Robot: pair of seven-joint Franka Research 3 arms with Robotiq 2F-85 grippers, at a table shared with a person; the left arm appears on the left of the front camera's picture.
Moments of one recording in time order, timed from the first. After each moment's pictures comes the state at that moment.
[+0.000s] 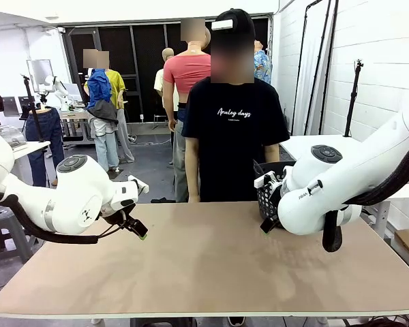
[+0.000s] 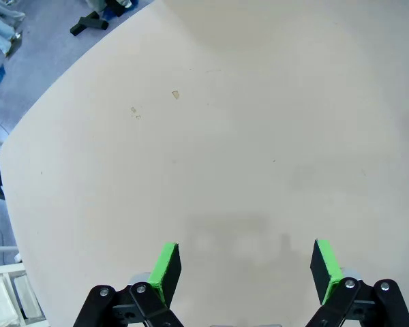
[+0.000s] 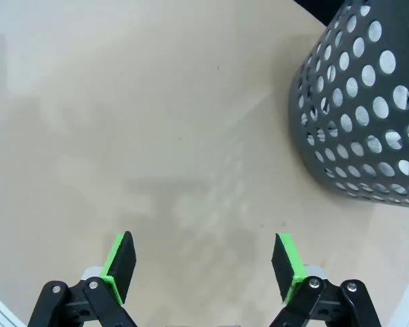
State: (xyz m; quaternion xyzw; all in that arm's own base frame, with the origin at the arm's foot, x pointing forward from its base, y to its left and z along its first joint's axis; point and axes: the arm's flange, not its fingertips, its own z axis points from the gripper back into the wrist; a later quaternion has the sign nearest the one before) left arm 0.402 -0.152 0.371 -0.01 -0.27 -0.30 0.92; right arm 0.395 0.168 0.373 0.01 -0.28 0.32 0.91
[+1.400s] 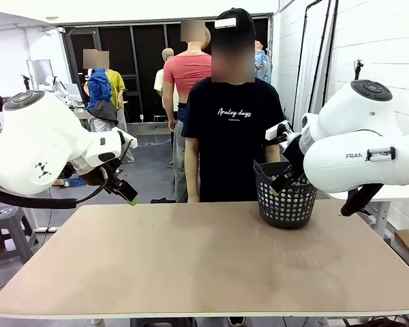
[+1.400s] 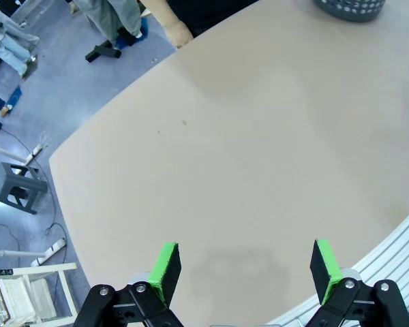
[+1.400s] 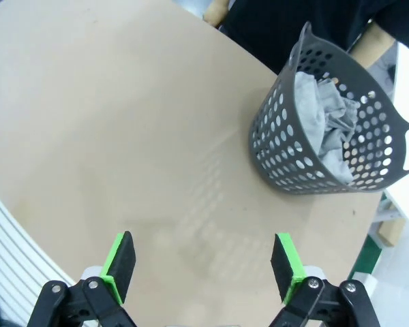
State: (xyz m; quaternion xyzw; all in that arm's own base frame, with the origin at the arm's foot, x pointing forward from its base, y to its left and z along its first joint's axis) left arm 0.298 -0.163 0.535 -0.01 -0.31 -0.31 0.90; right arm 0.318 0.152 0.531 0.01 -0.34 0.33 0.88
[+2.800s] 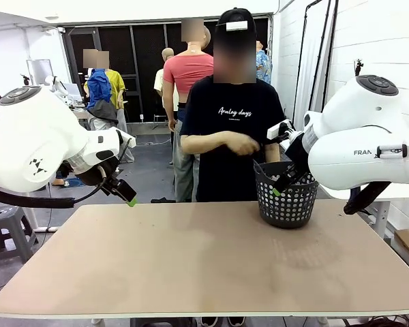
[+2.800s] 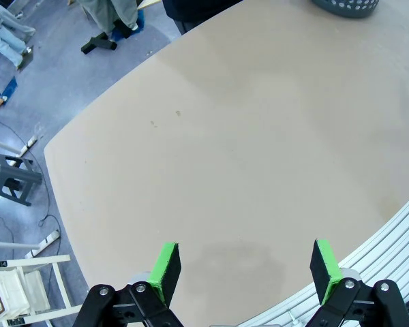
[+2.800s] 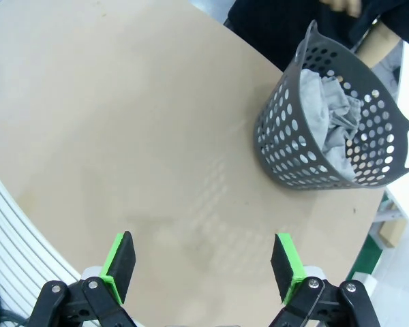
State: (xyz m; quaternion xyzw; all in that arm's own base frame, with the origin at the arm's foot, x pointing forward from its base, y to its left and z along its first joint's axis) left arm 0.289 -0.163 0.539 -0.02 -0.30 -0.30 0.91; right arm 0.312 0.150 0.535 0.01 -0.33 0.34 0.88
